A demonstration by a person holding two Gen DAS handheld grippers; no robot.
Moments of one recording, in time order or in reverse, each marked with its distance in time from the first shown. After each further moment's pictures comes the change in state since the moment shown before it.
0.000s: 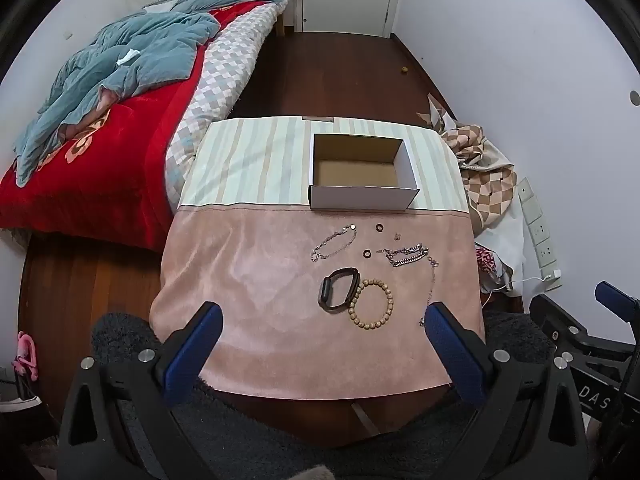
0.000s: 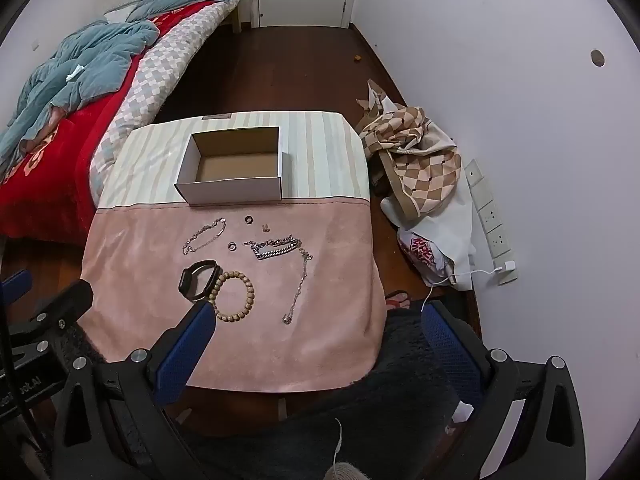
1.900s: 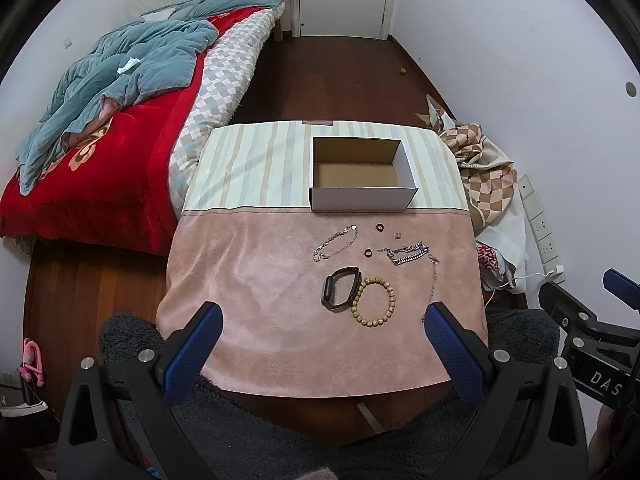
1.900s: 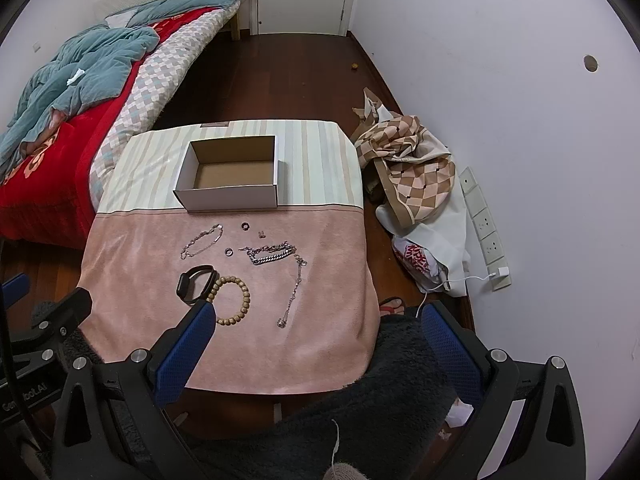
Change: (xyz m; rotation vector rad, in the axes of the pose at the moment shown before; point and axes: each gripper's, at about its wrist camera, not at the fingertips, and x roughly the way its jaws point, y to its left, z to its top) left arm -0.009 -0.004 -0.004 0.014 -0.015 0.020; right arm -0.012 -0.006 -0.001 -0.001 -0.035 -0.019
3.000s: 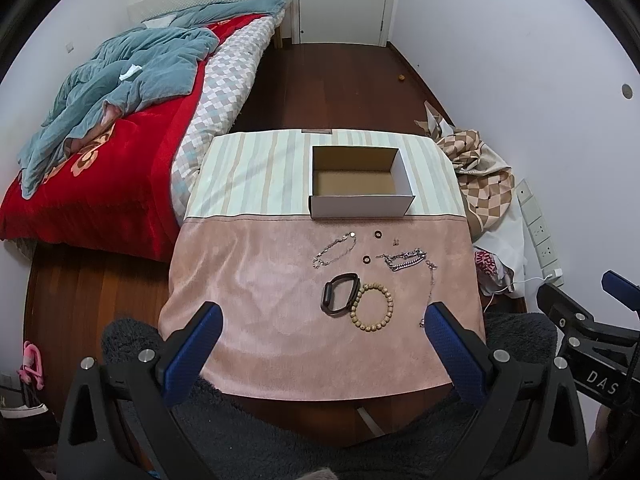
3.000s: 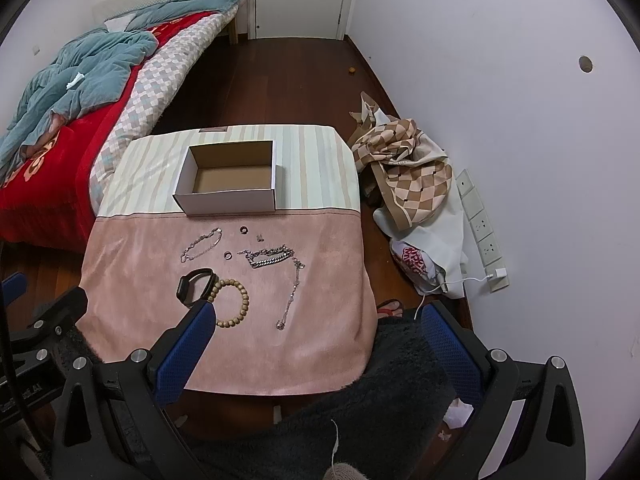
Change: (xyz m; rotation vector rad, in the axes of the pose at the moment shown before) left arm -0.011 -0.002 0.004 0.006 -0.022 0.000; right arm -0.007 -0.004 -0.001 0.006 -0.015 -0.003
